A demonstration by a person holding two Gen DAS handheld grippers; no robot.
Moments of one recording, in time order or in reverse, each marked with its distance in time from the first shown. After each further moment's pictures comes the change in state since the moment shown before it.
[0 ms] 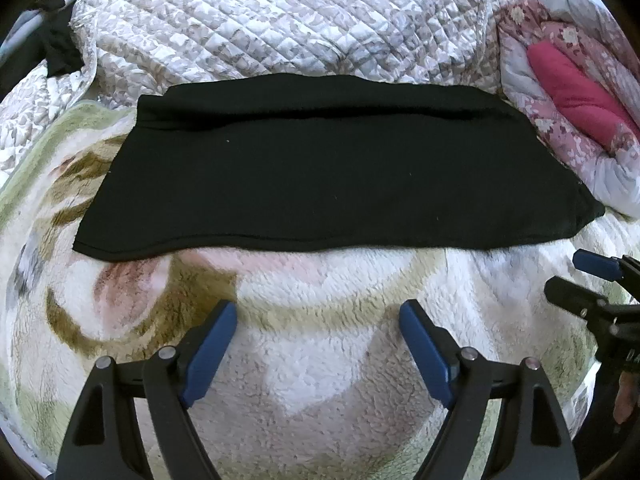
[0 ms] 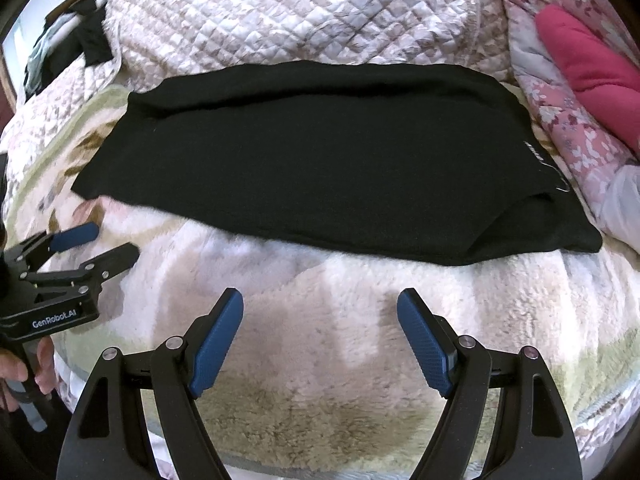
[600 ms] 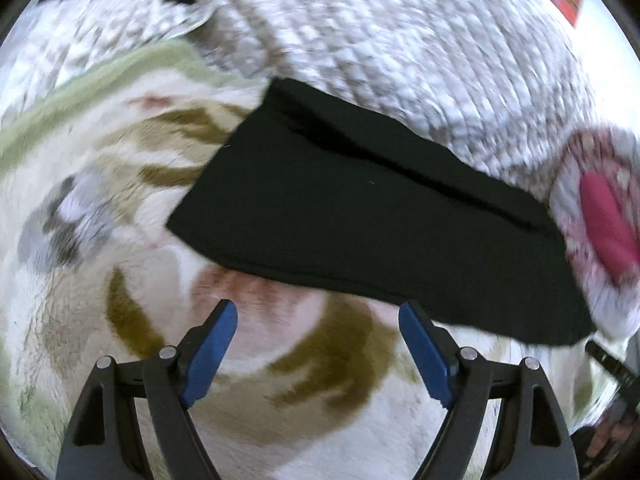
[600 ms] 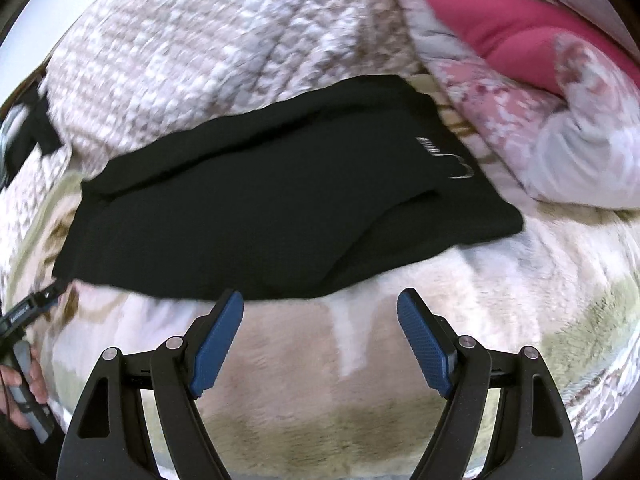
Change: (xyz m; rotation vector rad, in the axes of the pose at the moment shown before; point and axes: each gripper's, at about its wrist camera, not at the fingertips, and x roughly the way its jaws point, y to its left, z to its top) left arm -0.003 0.117 0.000 -0.382 -0.082 -0.052; right arm -0.021 -0.088 0.005 0.256 -0.088 -0.056
